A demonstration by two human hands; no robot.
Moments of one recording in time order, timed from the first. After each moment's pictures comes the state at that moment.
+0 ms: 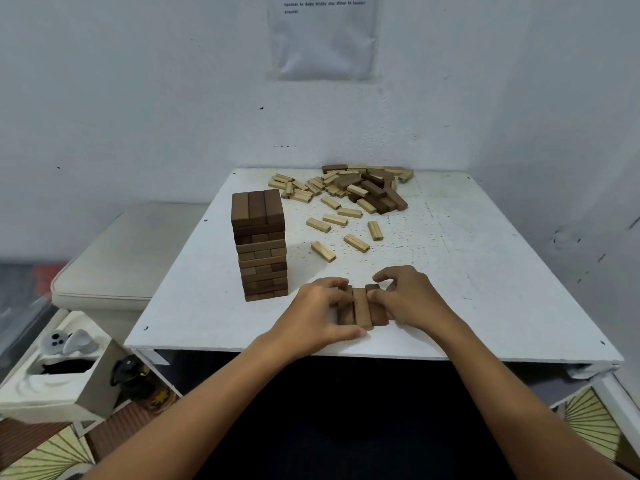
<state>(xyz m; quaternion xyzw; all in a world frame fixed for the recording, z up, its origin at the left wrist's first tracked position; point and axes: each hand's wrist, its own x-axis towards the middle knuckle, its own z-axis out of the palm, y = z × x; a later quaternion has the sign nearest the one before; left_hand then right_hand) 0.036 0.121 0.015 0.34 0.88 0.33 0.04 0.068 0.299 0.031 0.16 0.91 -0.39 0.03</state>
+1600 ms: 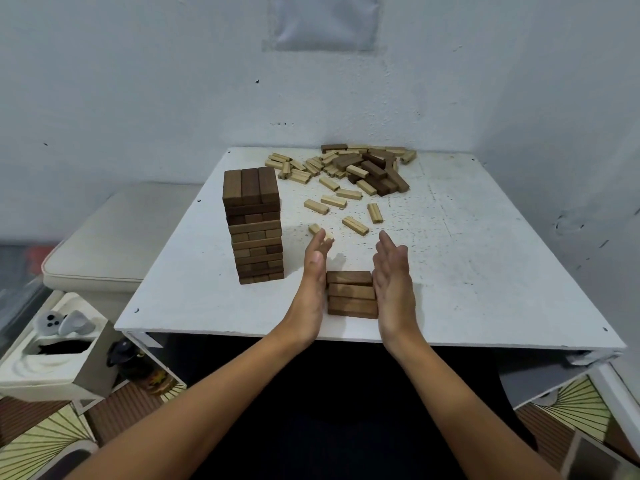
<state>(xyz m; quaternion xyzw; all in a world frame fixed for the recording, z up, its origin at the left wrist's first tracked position) 0.048 0.140 -0.001 0.15 0.64 0.74 0.14 0.084 0.248 0.009 0.14 0.63 -0.75 -0.14</state>
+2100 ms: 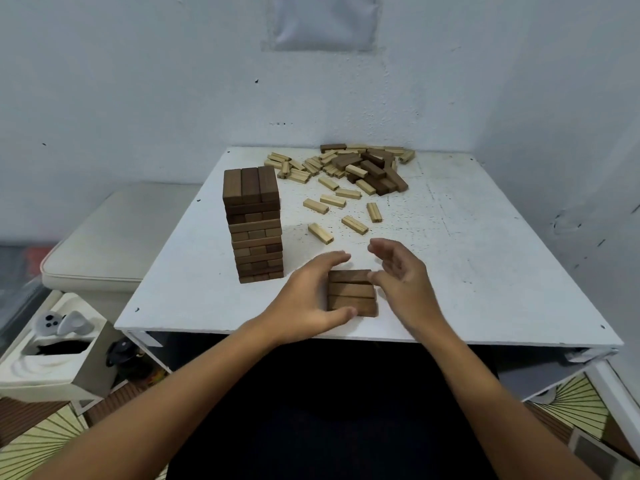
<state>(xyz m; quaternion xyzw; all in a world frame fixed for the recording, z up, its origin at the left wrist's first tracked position) 0.036 0.111 0.008 0.32 0.84 0.42 0.09 0.085 0.285 0.009 0.08 0.78 -0.62 -0.12</state>
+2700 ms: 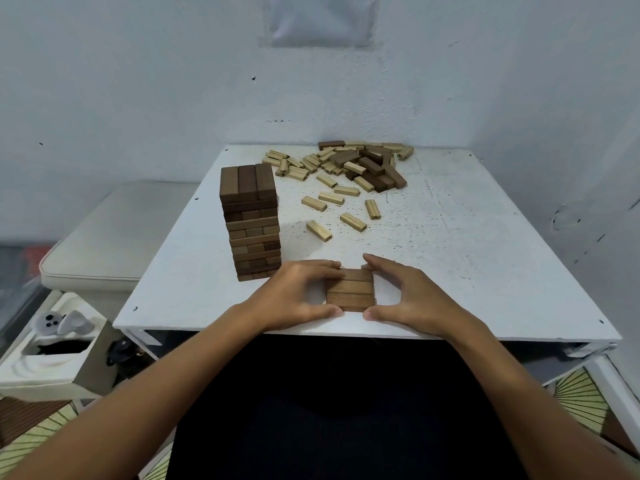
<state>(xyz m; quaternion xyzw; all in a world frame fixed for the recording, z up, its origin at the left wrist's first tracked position) 0.014 0.098 0.008 0.39 0.86 0.30 0.09 0.089 0.320 0.007 -0.01 0.93 -0.37 0.07</state>
